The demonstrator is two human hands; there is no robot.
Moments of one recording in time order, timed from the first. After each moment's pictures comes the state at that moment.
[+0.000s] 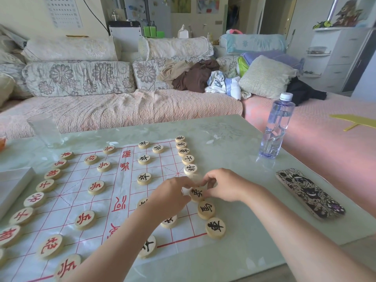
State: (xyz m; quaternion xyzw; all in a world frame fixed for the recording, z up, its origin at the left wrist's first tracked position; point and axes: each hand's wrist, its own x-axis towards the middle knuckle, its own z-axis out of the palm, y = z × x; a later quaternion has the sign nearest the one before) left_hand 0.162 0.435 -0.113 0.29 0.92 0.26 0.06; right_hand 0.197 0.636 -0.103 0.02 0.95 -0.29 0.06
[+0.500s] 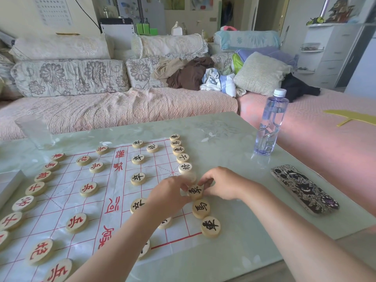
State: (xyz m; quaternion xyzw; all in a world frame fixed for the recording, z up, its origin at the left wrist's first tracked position) left_hand 0.162 0.447 -0.118 0.27 0.93 0.26 0.05; right_hand 0.196 0.644 -0.108 0.02 0.95 -0.29 0.07
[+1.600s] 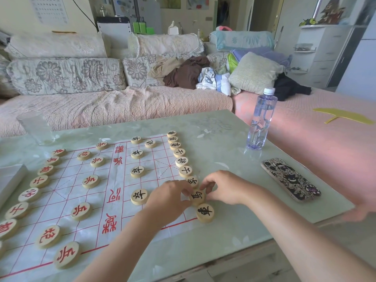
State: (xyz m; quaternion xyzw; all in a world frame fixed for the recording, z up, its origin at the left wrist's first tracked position) left_hand 0.208 0.437 -0.115 0.30 0.93 0.22 0.04; right_hand 0.247 0.638 -0.100 0.01 0.96 -0.28 0.09
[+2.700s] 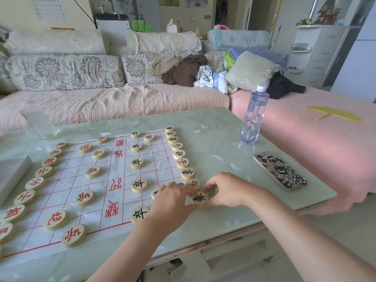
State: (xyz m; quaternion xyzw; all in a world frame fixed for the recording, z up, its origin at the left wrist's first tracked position) left_hand 0.259 0.435 -0.128 0.34 0.92 0.19 -0.04; right_hand 0.296 0.630 -0.094 0.05 0.96 -0.26 0.11
